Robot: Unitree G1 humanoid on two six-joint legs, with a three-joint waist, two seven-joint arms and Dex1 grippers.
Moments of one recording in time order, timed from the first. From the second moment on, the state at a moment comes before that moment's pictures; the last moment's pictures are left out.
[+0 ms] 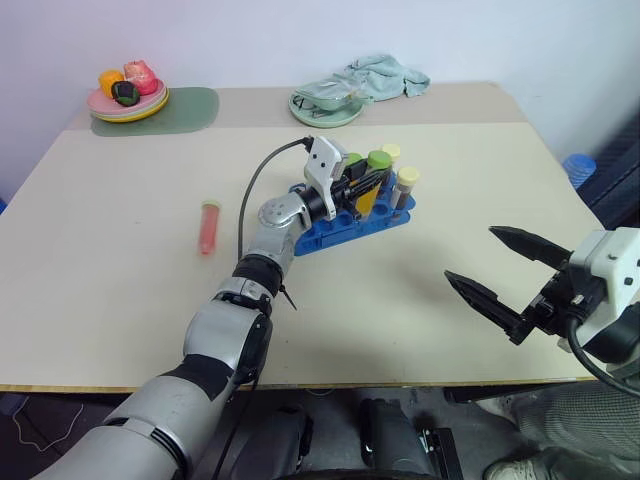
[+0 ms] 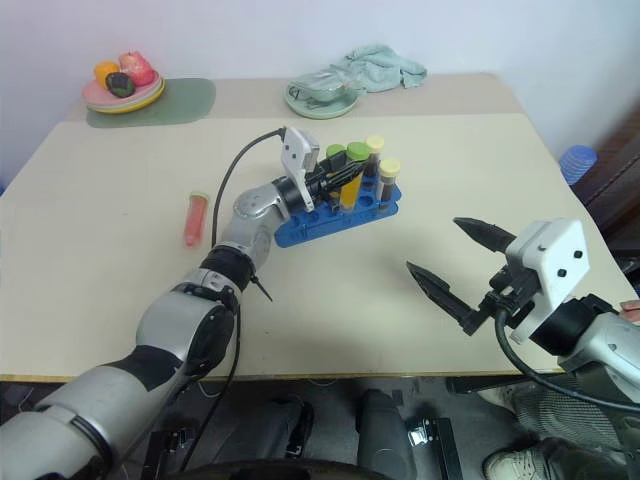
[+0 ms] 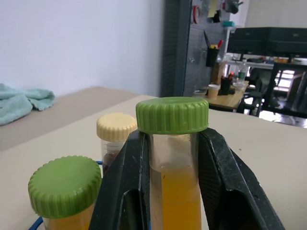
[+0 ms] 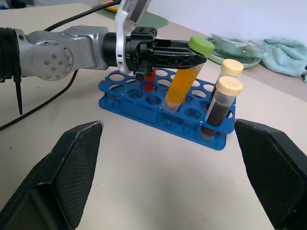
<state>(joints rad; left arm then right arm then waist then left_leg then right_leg) -1.08 -0.02 0.02 1.10 -0.20 -0.34 -0.79 0.27 -0.79 -0.64 -0.90 0.88 0.66 0.53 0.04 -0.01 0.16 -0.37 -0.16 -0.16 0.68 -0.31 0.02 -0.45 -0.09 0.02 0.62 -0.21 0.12</state>
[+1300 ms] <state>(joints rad) -1.21 0.33 0.22 0.59 -0.20 0.68 -0.04 0.02 -0.84 -0.44 -0.73 0.82 0.62 0.60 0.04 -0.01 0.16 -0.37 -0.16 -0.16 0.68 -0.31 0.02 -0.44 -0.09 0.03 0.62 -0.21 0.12</state>
